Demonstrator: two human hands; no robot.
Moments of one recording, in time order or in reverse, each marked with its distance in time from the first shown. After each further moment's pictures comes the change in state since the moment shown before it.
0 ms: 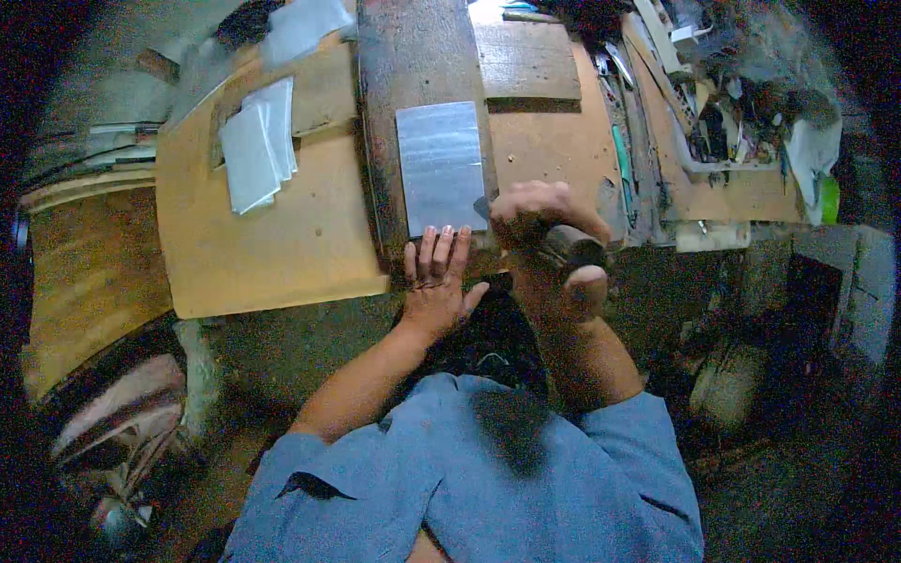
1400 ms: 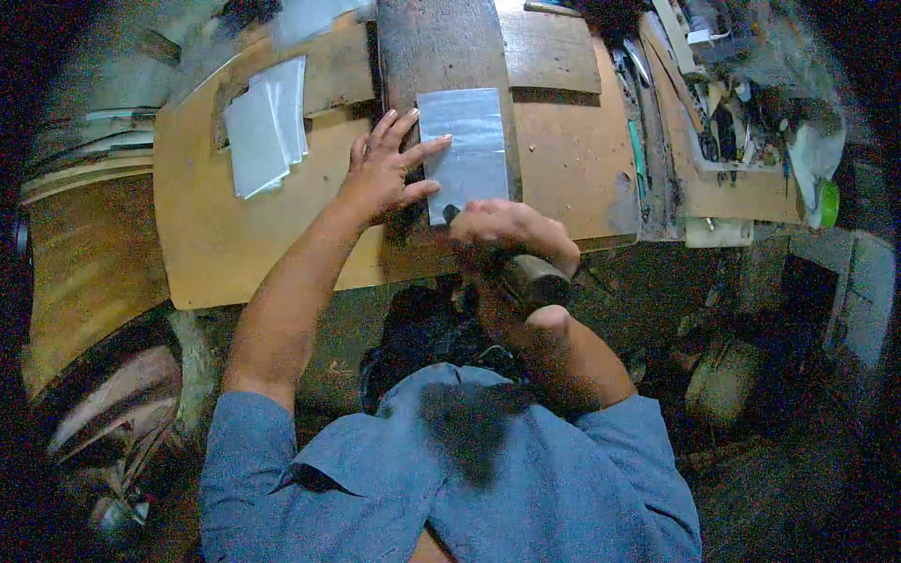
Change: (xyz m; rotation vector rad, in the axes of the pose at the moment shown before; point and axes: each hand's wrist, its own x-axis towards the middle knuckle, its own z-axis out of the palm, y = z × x) left_hand 0.108 -0.125 -0.058 0.025 -0.259 0.079; right_hand -0.016 0.014 0.053 -0.251 -0.046 0.127
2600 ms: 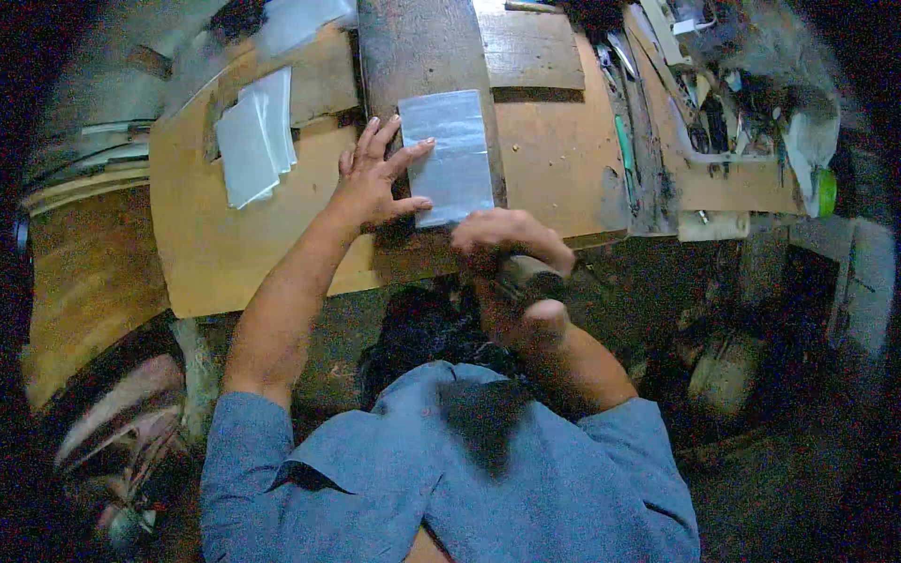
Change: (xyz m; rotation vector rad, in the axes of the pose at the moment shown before) left_hand -0.003 0.011 -0.005 -0.055 -0.014 -0.037; right_hand -0.009 -0.002 -0.012 0.203 0.100 -0.042
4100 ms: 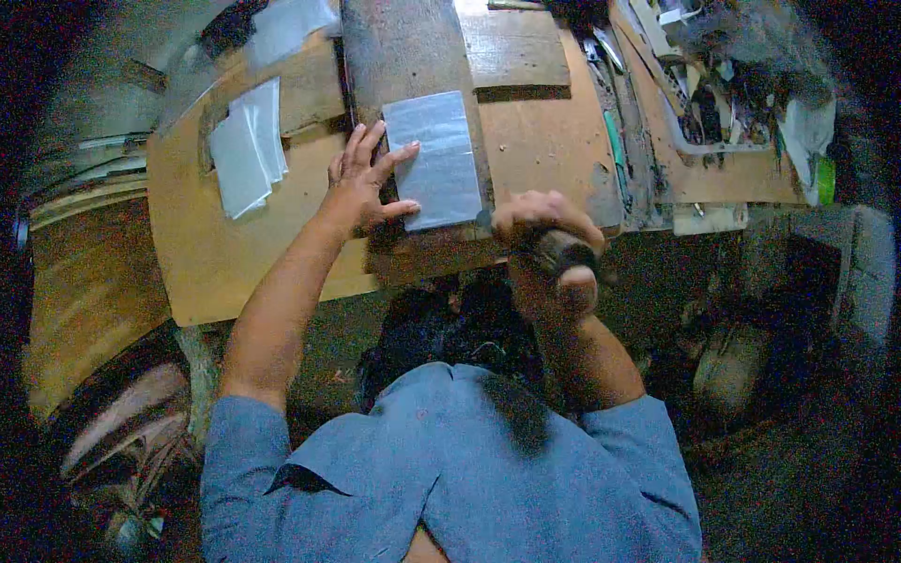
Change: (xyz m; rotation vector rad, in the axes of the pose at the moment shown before) left_hand 0.004 -0.001 0.004 0.036 -0.028 -0.011; right_hand 0.005 -0.011 -0.036 -0.058 0.109 -0.043
